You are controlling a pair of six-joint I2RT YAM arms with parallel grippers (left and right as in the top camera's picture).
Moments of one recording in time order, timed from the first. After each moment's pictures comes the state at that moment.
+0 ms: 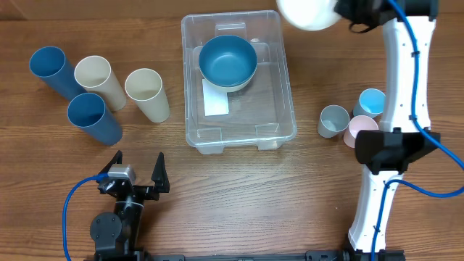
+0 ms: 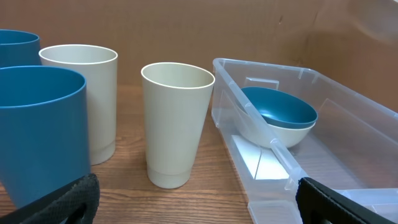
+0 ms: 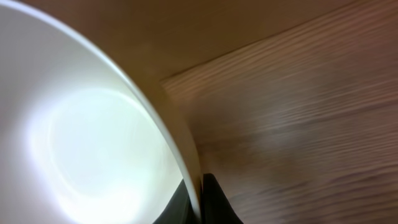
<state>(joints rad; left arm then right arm) 0.09 0.01 0.01 -0.06 0.19 -0.15 0.01 2.36 2.81 -1.35 -0.16 0.38</state>
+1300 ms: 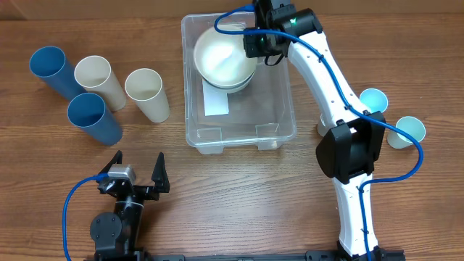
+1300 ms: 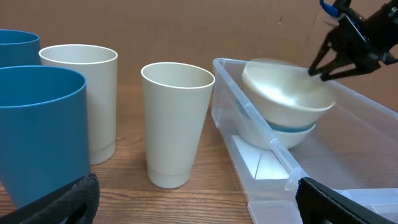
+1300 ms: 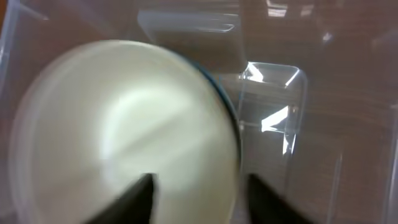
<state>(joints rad) 0.09 0.01 0.01 -0.06 0.19 -0.15 0.35 2.36 2.38 -1.03 -0.13 0.21</state>
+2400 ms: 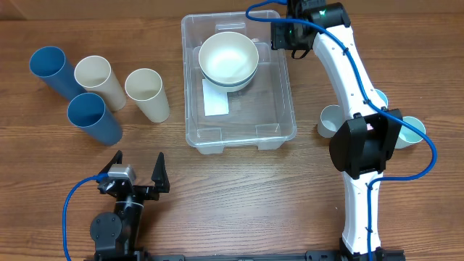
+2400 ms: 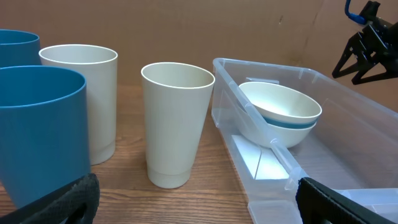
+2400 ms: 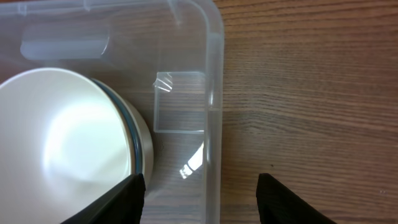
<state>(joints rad) 0.09 0.01 0.01 -0.06 0.19 -0.15 0.23 2.36 2.38 -1.05 -0.06 0.20</state>
